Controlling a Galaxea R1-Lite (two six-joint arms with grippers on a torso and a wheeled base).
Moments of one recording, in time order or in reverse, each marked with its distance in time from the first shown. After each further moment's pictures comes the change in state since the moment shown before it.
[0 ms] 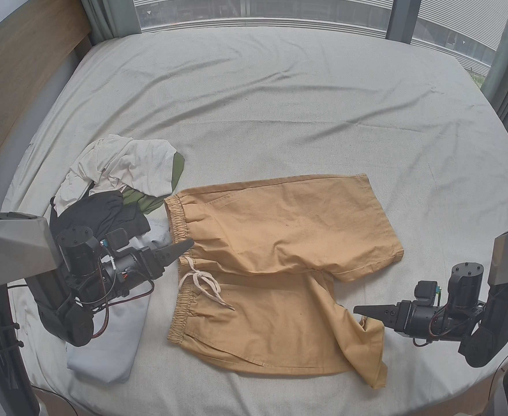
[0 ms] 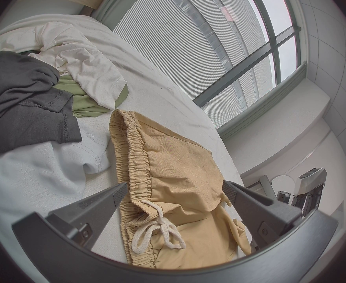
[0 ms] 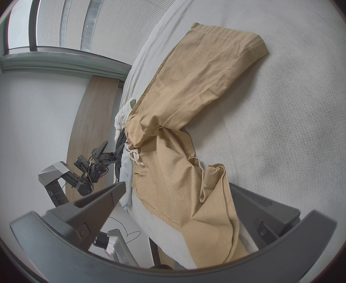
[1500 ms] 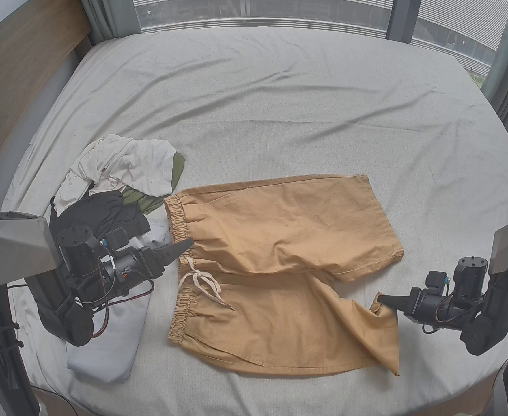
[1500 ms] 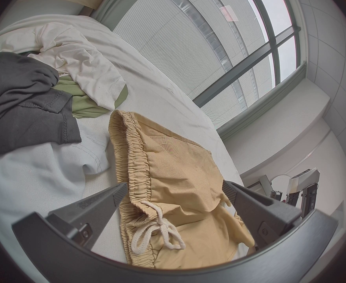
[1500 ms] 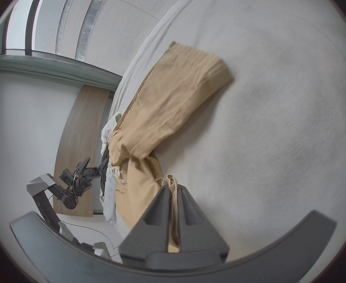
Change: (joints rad) left arm 0.000 -0.001 -0.001 0.000 0.000 0.000; right arm -0.165 0.060 -0.073 0.000 -0.001 -0.073
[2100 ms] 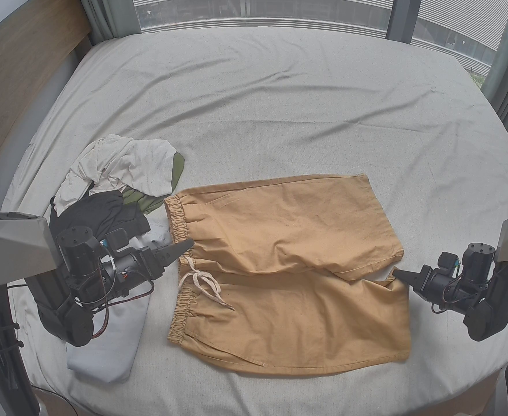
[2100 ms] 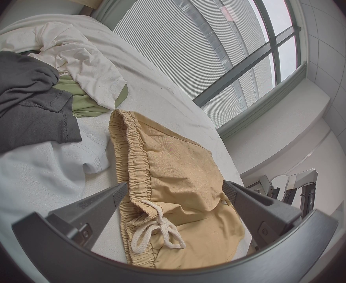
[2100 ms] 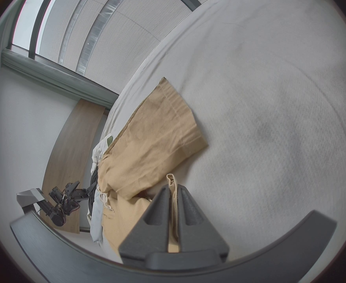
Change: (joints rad) left arm 0.000 0.000 0.003 0.000 -0.001 0.000; right arm -0.083 0.005 -0.112 0.000 -0.060 -0.003
